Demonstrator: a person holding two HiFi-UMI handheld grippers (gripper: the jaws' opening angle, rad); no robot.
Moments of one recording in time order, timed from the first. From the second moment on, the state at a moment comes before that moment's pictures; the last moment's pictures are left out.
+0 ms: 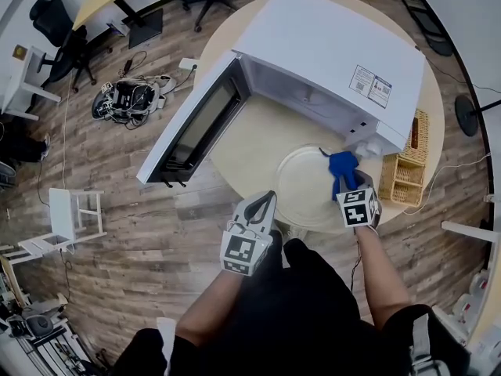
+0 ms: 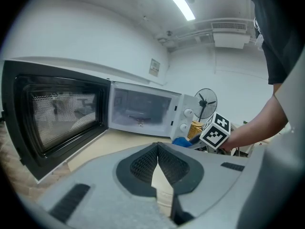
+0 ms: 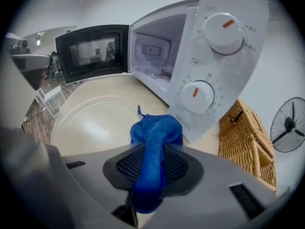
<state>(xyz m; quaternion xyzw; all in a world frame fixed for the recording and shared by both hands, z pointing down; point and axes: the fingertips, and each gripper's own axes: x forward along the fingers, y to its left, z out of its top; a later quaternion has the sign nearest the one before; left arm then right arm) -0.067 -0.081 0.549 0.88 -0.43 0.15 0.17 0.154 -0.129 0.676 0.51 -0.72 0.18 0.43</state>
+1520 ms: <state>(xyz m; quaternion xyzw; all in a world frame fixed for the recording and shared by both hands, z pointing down) -0.104 -0.068 0.554 0.84 -0.49 0.14 0.18 -0.028 -0.057 0.679 0.32 -0.84 0.22 0.38</state>
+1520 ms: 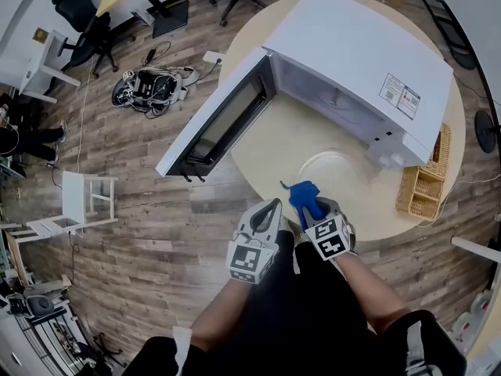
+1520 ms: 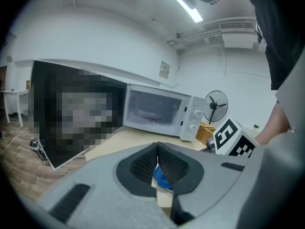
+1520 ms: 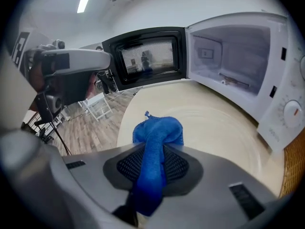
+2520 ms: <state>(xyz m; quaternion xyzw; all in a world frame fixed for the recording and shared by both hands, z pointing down) -0.062 -0.082 0.552 0.87 -0.44 0.14 0.18 0.077 -0.064 0.680 0.42 -0.78 0.22 0.40</state>
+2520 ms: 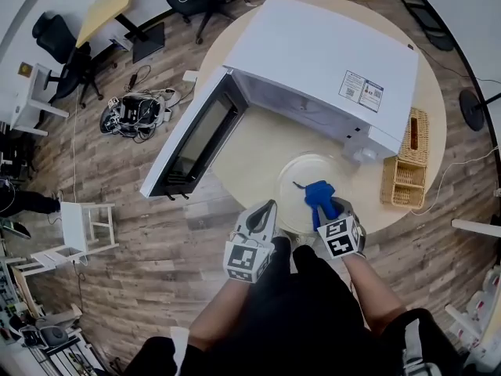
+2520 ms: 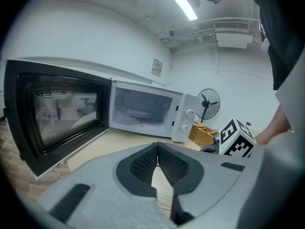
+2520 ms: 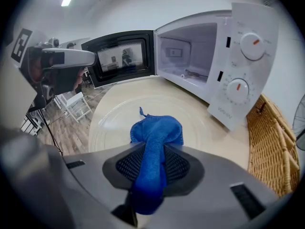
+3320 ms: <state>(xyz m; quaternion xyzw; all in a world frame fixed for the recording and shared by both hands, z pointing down) -0.039 -0.083 0.535 0.89 -0.41 0.15 0.14 0.157 -0.071 0.674 0.51 -0.72 0.22 0.43</state>
